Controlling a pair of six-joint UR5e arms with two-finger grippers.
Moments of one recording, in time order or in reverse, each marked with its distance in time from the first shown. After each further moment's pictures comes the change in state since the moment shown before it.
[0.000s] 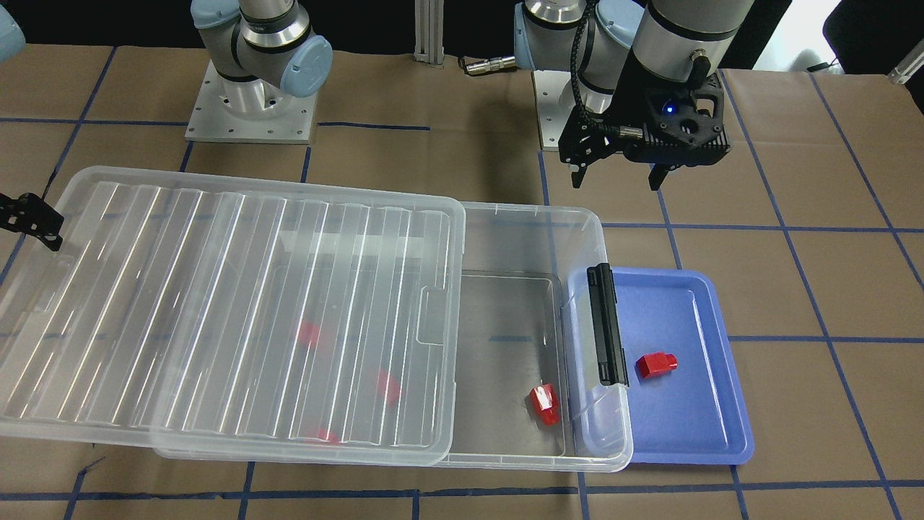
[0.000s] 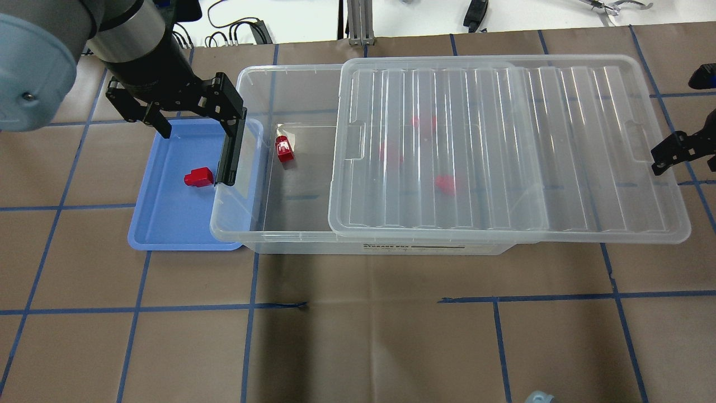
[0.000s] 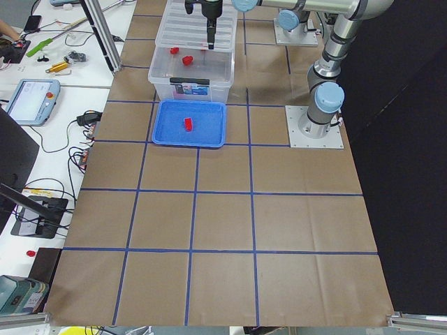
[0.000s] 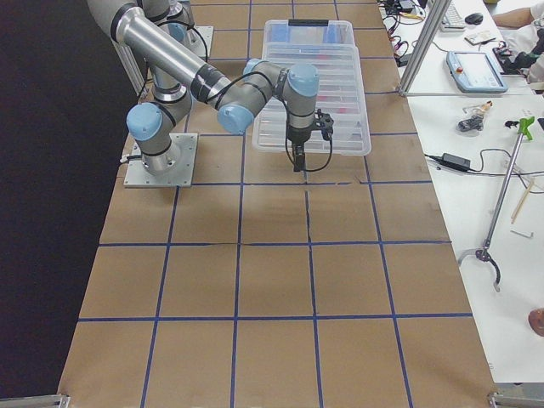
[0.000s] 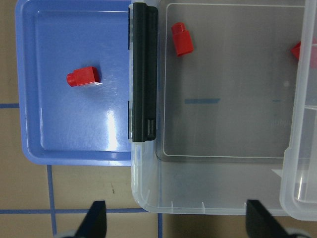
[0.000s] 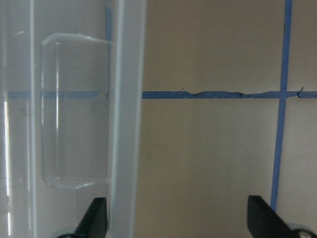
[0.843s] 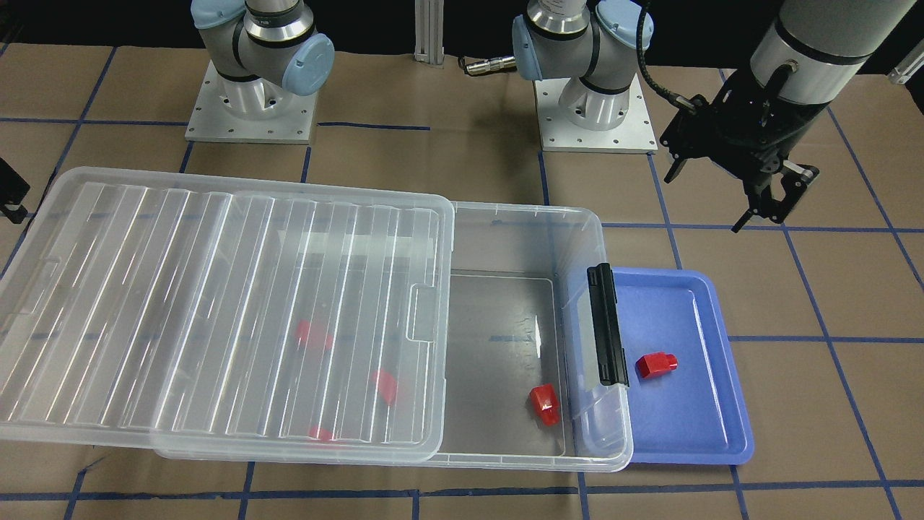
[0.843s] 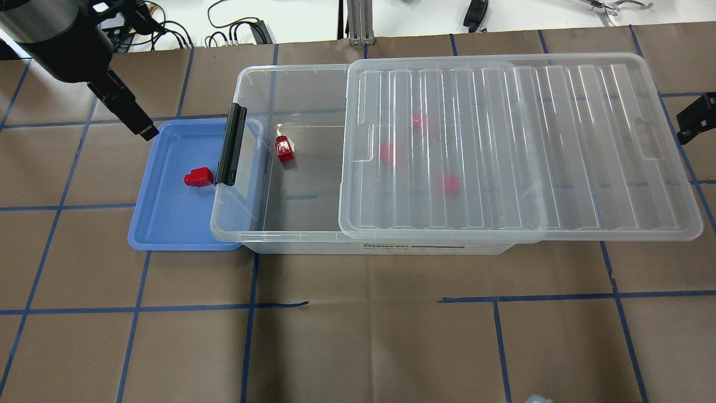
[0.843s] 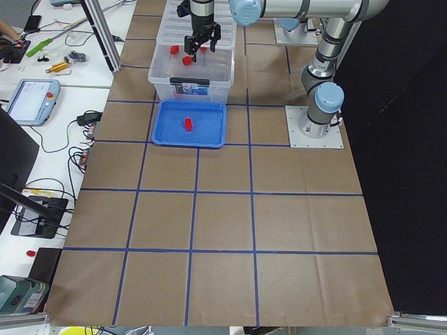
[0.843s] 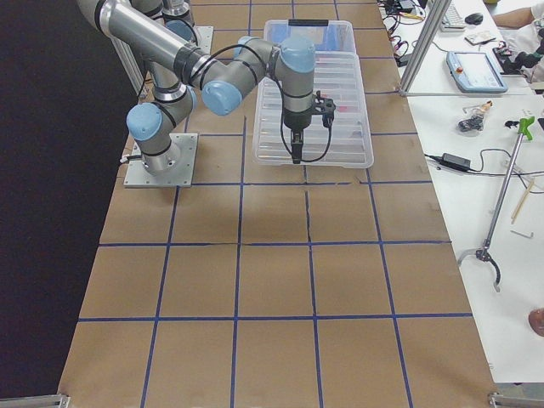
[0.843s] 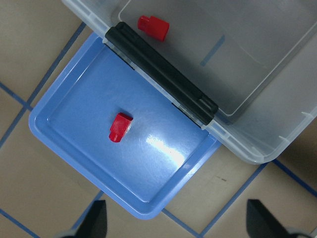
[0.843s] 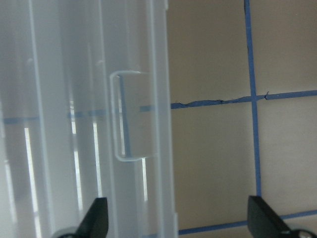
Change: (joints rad) left arm 0.203 -0.030 0.019 0.012 -0.015 1.073; right arm 0.083 -0.094 -0.146 0.193 0.001 0.185
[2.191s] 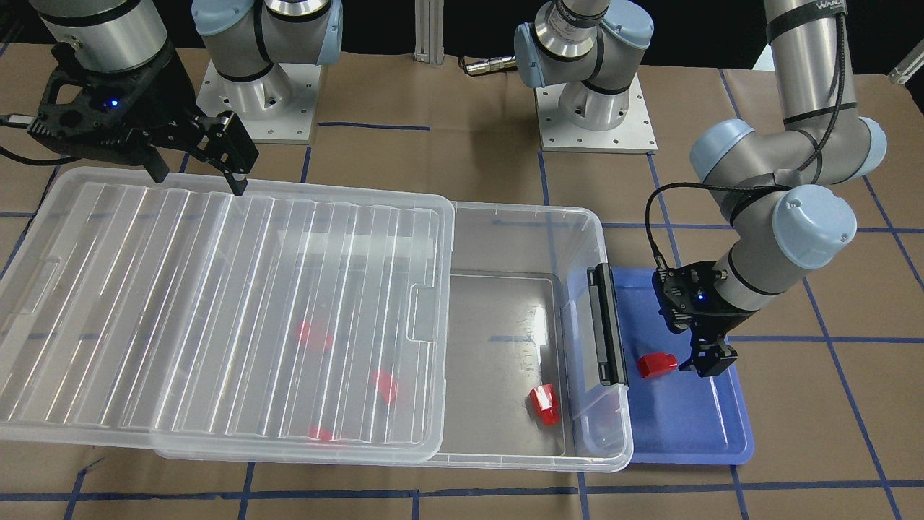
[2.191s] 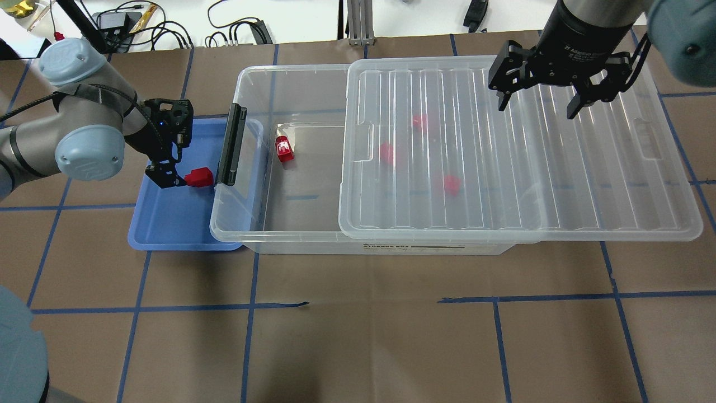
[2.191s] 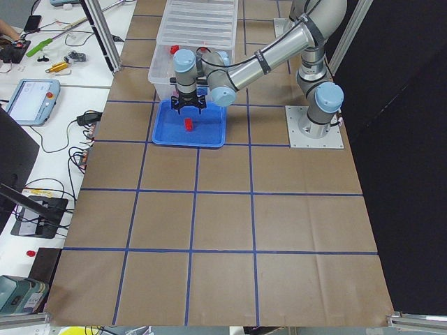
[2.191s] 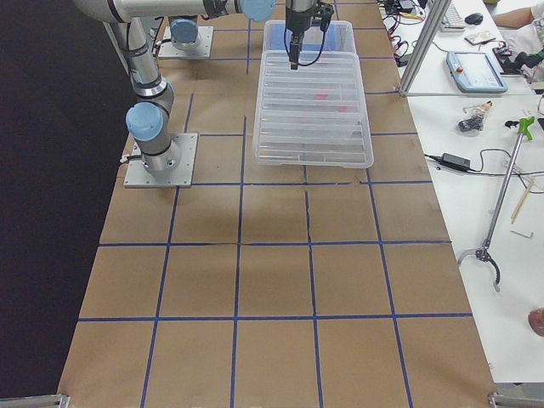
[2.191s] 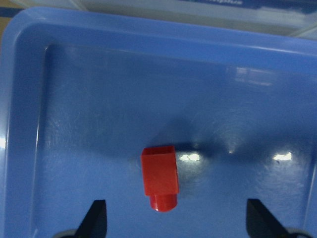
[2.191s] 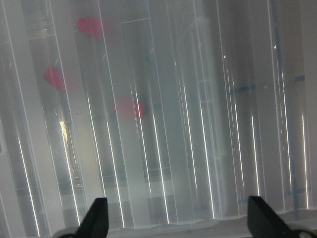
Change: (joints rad) left arm 0.105 -0.324 -0.296 0.608 -0.063 0.624; right arm 0.496 0.023 -0.193 0.222 0.060 0.567
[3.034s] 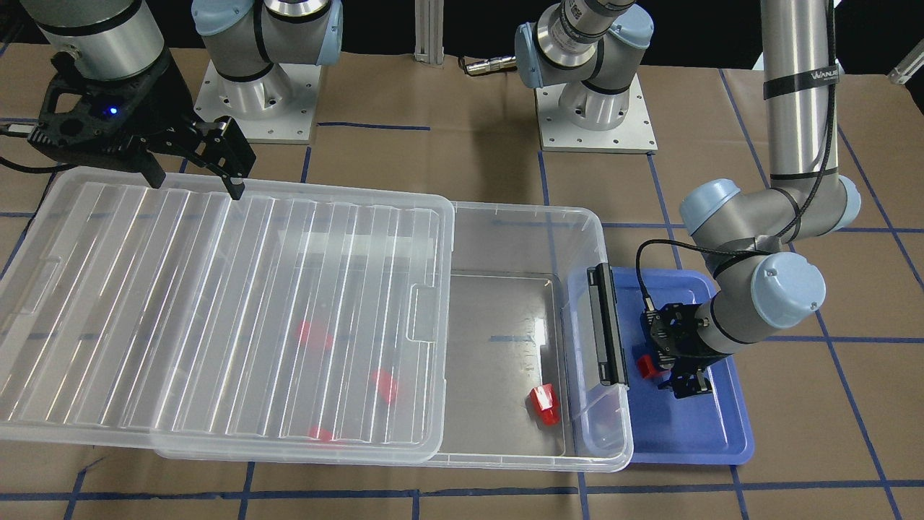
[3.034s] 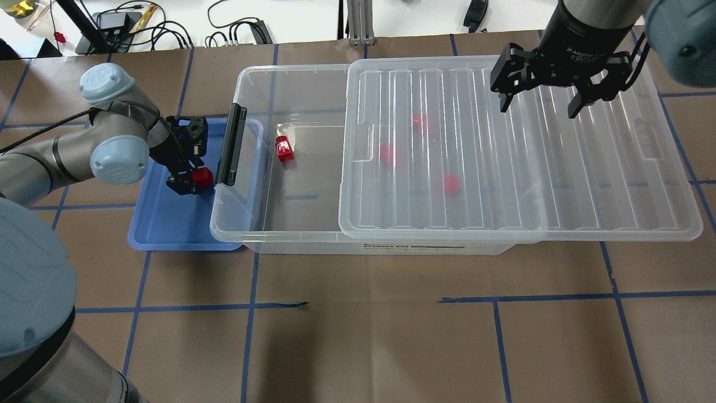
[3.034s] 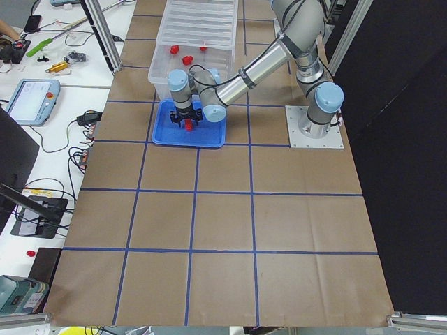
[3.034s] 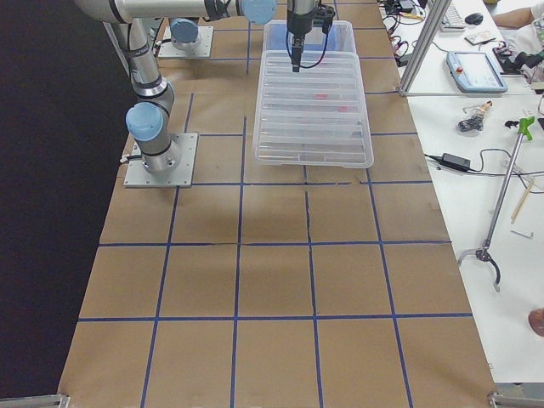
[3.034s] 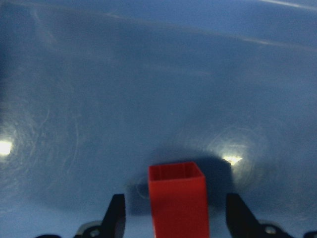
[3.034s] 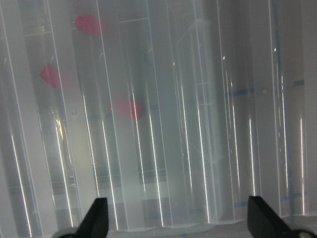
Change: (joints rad) left arm 0.003 -0.140 0.032 0.041 -0.002 -0.003; right arm -0.007 0.002 0.008 -0.005 -0.003 -0.019
